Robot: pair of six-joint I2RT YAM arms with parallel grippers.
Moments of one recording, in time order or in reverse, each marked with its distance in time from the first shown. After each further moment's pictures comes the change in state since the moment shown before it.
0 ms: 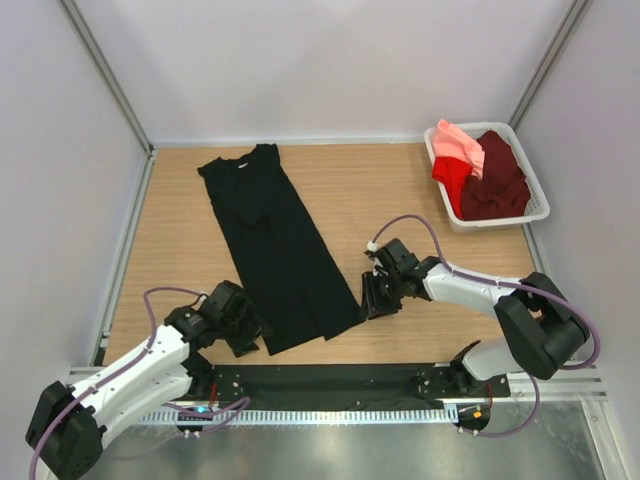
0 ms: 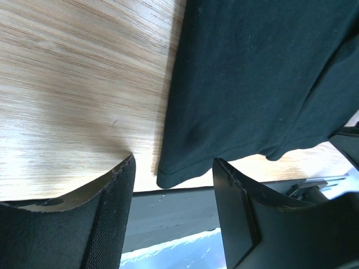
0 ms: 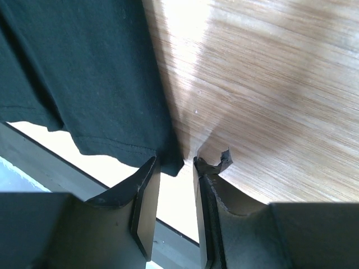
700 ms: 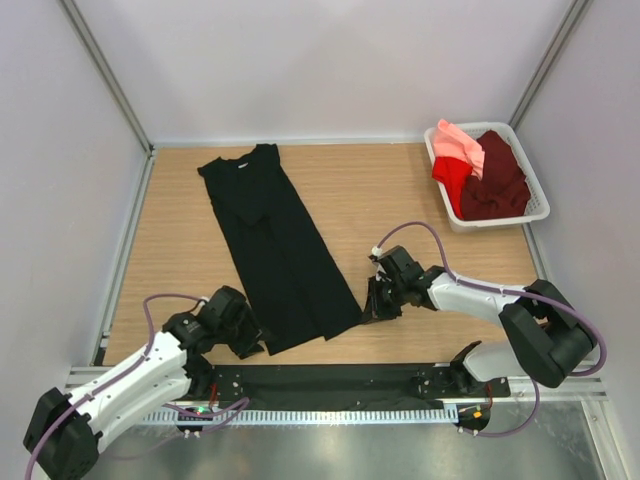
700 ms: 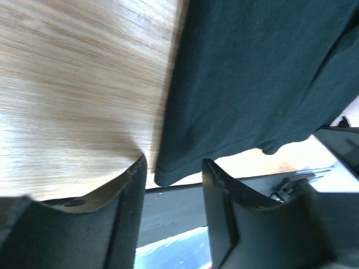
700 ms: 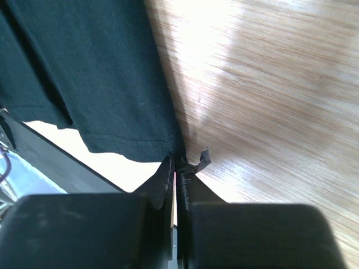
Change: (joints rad) left arm -0.018 -0.067 -0.058 0.032 0.030 -0.062; right arm 0.010 -0.051 -0.089 0.095 -0.024 0.095
